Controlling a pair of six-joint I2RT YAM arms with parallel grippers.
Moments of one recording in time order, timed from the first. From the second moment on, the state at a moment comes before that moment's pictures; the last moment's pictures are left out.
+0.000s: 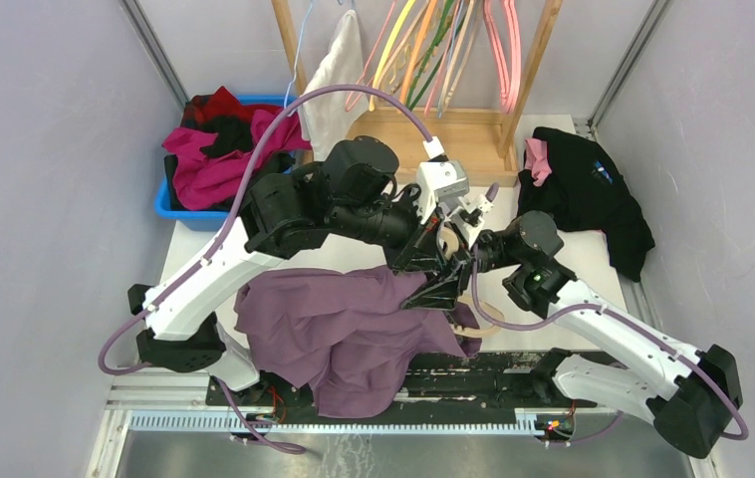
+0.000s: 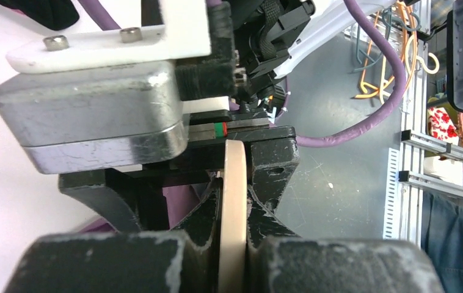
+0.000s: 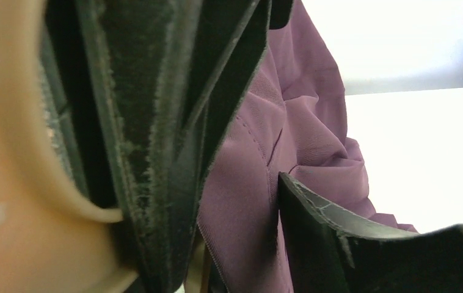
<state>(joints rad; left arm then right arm) -1.13 1.56 2.12 -1.10 0.37 -0.13 0.74 1.03 0.76 0.61 -1.08 0.59</state>
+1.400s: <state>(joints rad) -1.13 1.29 1.94 -0.77 -0.14 -0.12 0.77 0.76 0.79 -0.16 -0.46 0.32</state>
